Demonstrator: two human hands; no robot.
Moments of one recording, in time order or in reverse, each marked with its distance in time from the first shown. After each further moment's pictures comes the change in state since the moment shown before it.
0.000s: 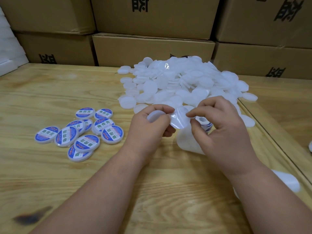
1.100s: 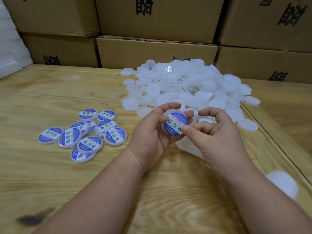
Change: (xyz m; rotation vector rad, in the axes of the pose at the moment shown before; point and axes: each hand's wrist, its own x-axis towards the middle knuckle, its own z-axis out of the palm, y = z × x) left_hand 0.002 0.003 0.002 -0.509 -0.266 -0.196; right_hand -0.003 -0.018 0.009 0.639 -0.116 0.659
